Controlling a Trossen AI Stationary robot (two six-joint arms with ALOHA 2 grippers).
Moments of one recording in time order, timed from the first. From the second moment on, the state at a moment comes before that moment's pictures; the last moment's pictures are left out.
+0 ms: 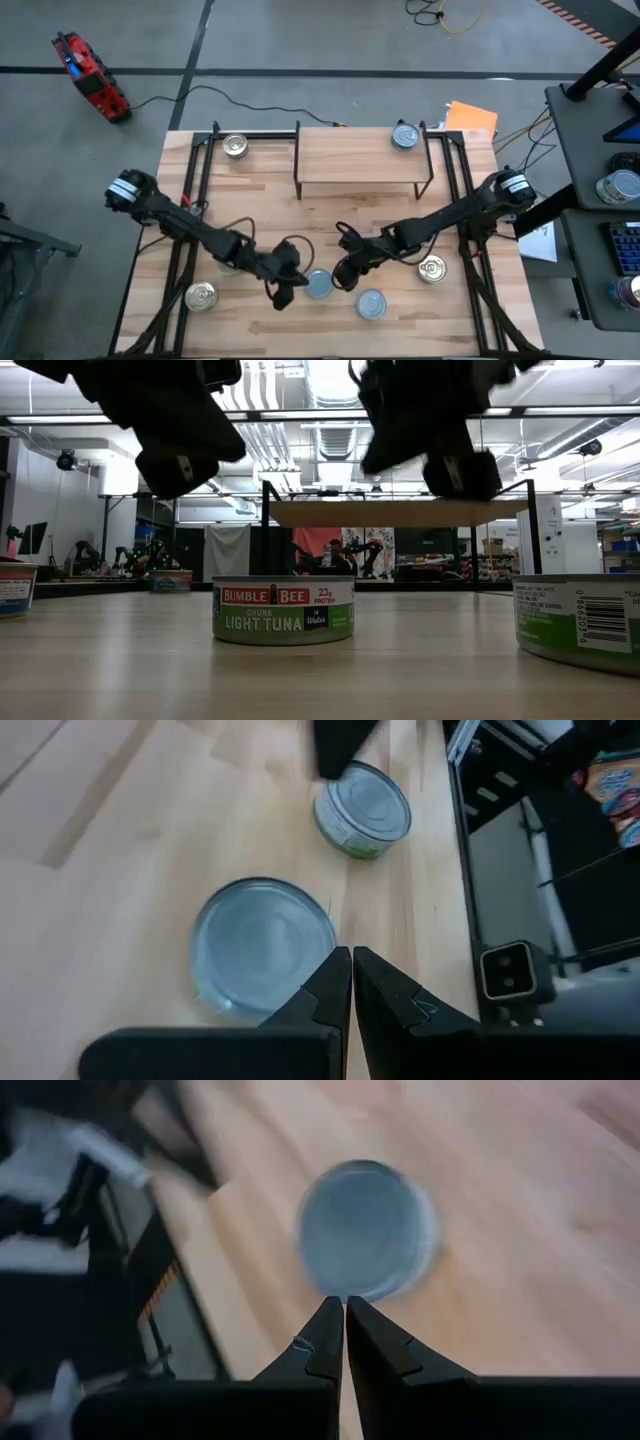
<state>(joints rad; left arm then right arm) -0.46 1.55 0.82 0.11 -0.16 -0.73 0.31 1.71 1.09 -0.15 -0.04 1.14</state>
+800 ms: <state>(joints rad) -0.52 1.69 0.84 0.13 -0.28 -0.56 0.31 1.90 1.19 -0.21 0.09 1.24</state>
